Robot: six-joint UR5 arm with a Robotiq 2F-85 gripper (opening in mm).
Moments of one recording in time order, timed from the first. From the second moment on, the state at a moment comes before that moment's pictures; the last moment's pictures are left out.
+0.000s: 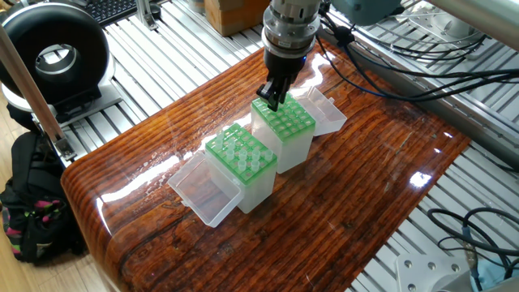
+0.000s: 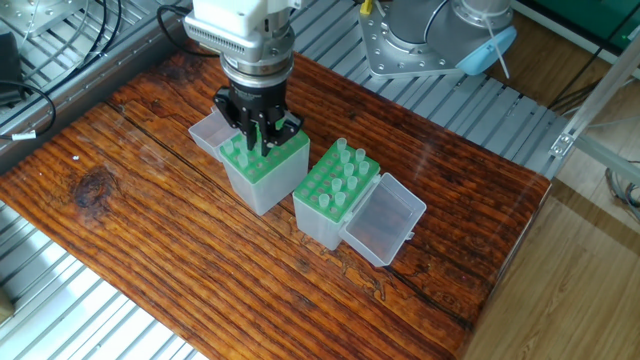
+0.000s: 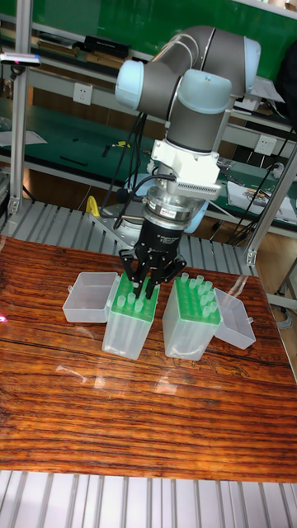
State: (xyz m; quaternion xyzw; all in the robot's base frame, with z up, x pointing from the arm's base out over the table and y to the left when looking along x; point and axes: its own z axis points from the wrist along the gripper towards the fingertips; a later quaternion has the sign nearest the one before) arm 0.510 0.014 0.142 -0.12 0.99 -0.01 0.06
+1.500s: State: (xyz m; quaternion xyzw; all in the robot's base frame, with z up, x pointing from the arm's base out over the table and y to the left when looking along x) arm 0.505 0.013 0.156 -0.12 0.99 -0.01 0.05
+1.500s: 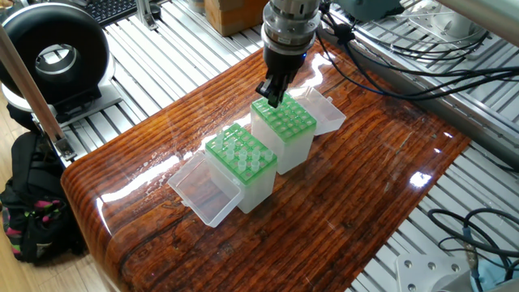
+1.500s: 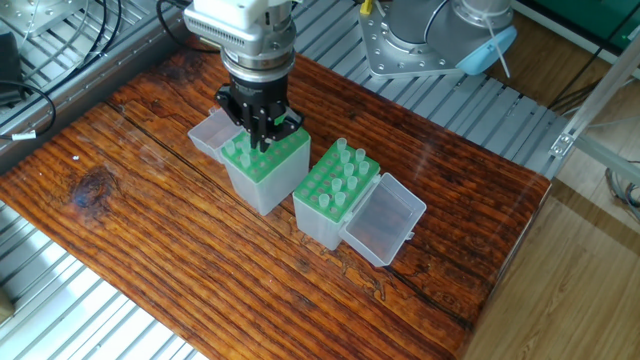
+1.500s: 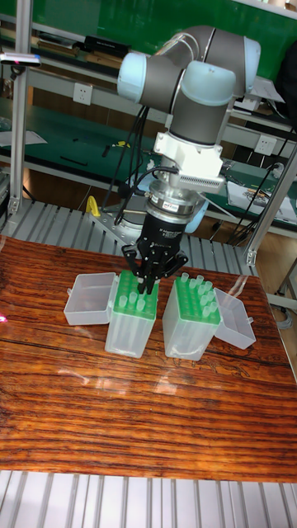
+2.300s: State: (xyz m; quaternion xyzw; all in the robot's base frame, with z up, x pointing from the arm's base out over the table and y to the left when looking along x) arm 0.499 0.014 0.182 -0.11 0.99 -0.02 0.03
